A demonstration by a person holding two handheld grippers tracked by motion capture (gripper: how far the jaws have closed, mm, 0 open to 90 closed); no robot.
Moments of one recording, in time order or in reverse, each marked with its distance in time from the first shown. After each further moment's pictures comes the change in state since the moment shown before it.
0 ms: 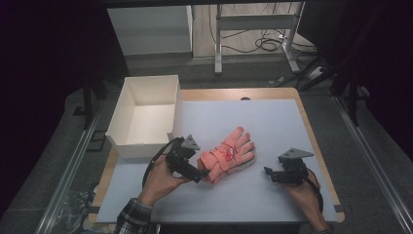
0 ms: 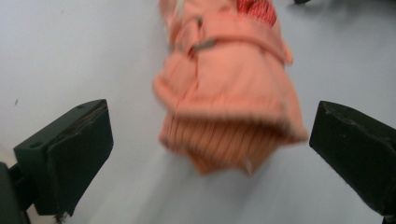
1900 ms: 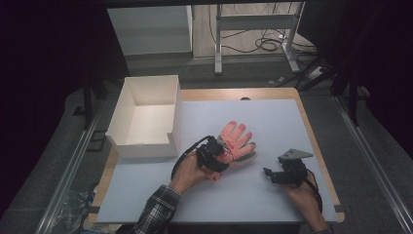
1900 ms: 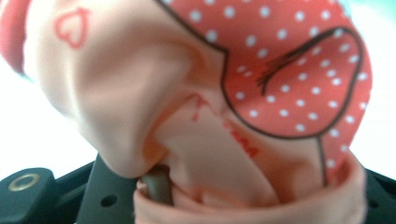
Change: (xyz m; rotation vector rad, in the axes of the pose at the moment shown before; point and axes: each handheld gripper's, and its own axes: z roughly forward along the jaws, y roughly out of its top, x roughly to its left) left arm -0.003 0.036 0.080 0.155 -0.027 0.048; right arm 0.001 -0.001 0.001 -0.002 0.004 -0.013
